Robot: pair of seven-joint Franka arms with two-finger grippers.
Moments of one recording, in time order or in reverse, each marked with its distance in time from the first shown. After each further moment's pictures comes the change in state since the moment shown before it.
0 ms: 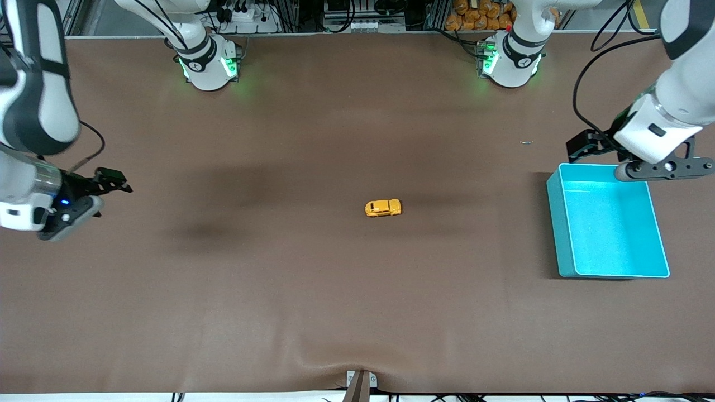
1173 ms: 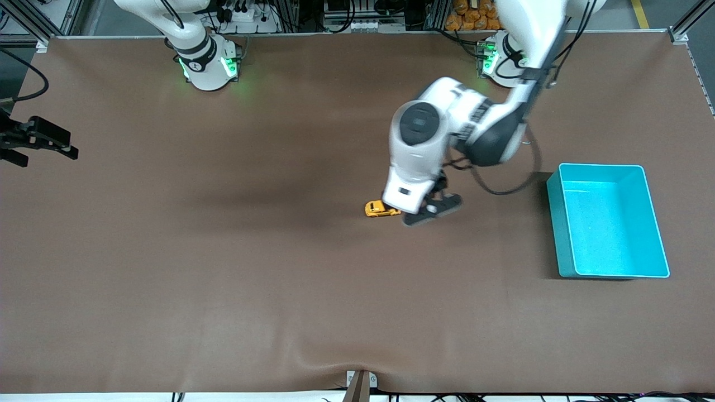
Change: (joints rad) left arm -0.447 0.491 -0.077 0.161 0.147 0.326 -0.904; right arm 0.033 -0.190 -0.002 0.114 -0.040 -0.137 0.487
